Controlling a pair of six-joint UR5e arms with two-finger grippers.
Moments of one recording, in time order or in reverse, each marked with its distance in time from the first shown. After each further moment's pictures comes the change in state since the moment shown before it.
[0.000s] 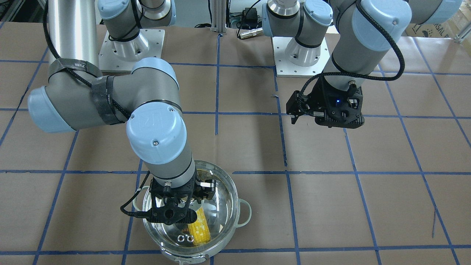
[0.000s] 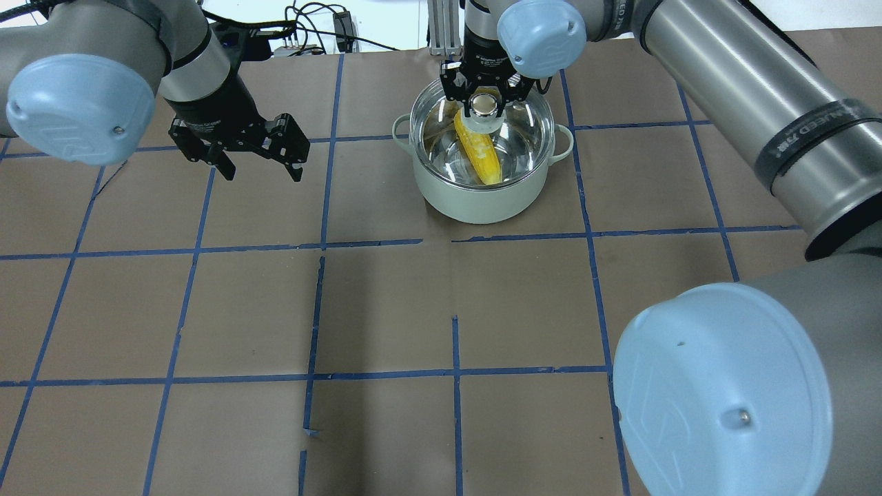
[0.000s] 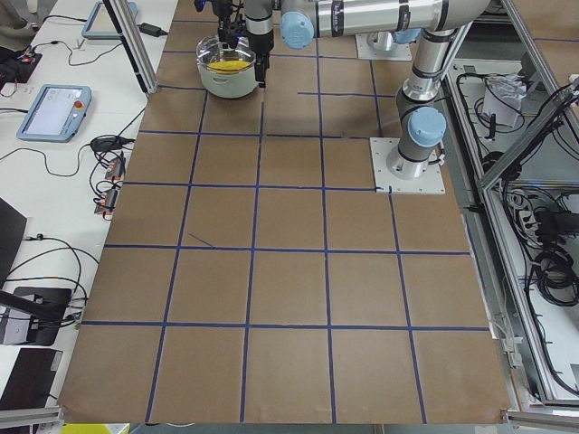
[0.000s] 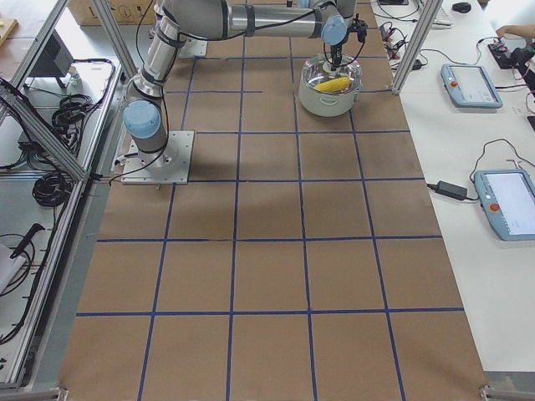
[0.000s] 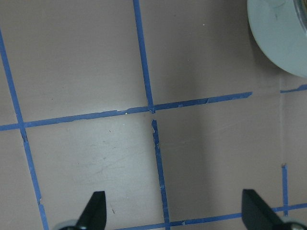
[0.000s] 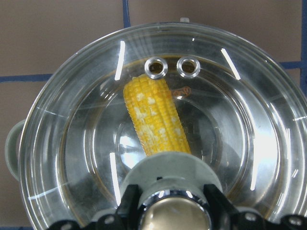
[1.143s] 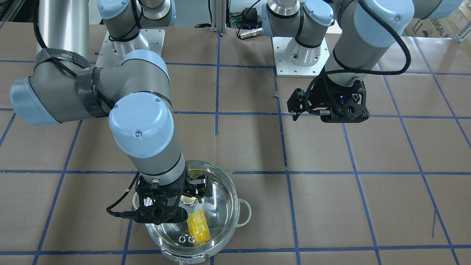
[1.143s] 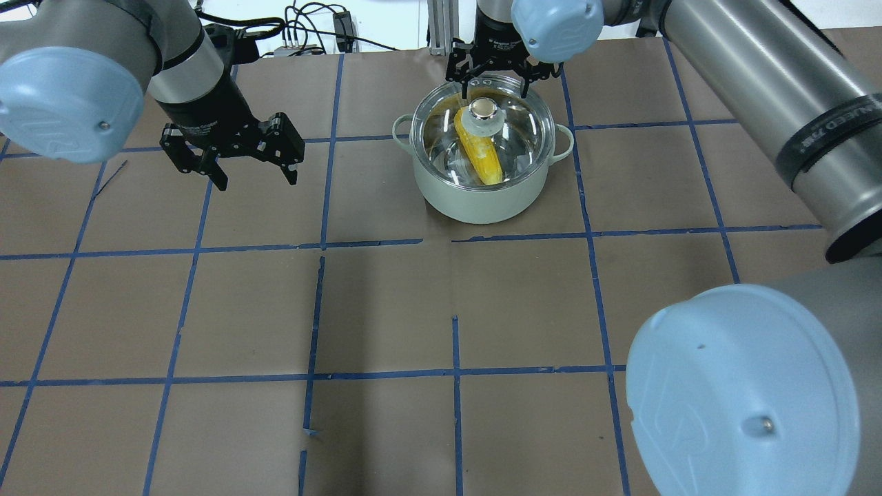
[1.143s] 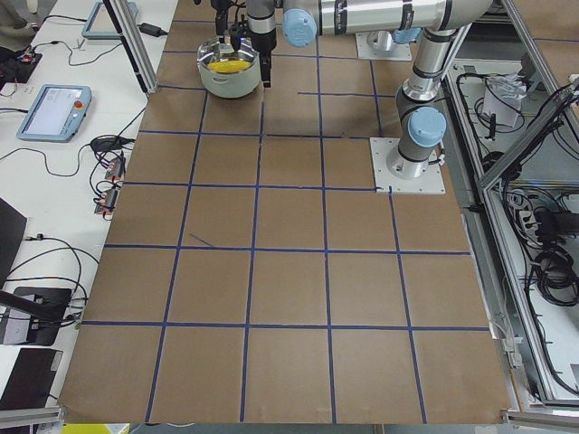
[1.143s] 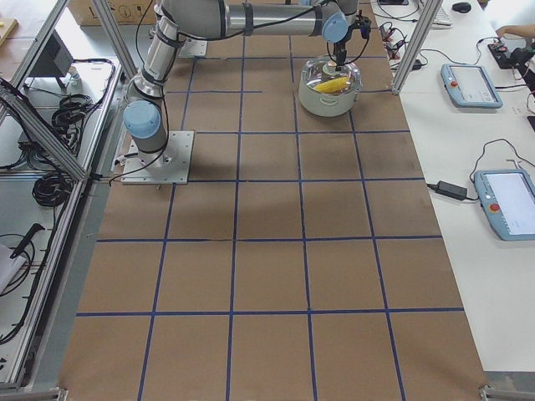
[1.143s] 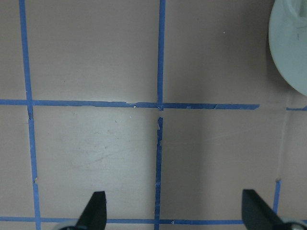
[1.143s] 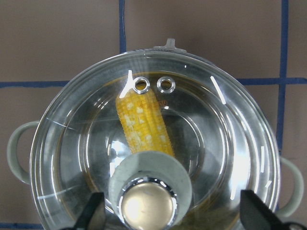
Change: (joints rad) left arm 0.002 0.013 0.011 -0.064 0.004 -0.100; right arm -0.031 -0.038 -0.019 0.040 -0.010 -0.094
